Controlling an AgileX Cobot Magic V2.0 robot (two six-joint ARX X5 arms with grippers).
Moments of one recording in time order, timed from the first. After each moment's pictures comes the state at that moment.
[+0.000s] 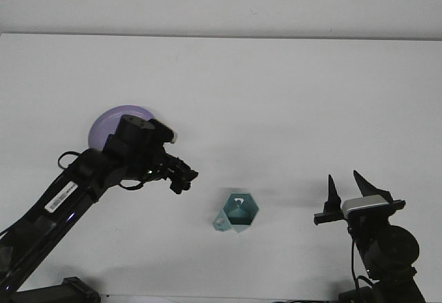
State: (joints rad) left arm -0.52 1.37 1.32 -0.73 0.39 0.00; right arm 0.24 0.36 0.48 -0.26 0.07 -0.04
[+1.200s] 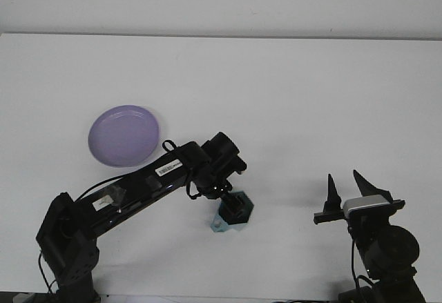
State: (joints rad) left arm -0.80 1.86 1.51 -0.84 0.31 0.06; right arm 0.24 0.36 0.48 -0.26 0.08 -0.03
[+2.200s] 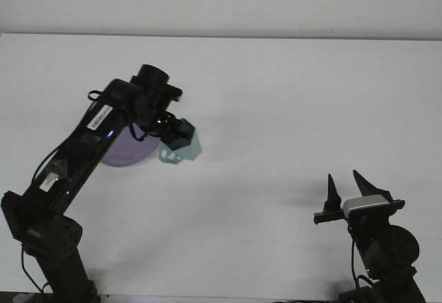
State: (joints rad) left arm -0.32 1.86 1.88 -1.12 0.23 0.11; right arm 0.24 0.36 0.48 -0.26 0.08 -0.03
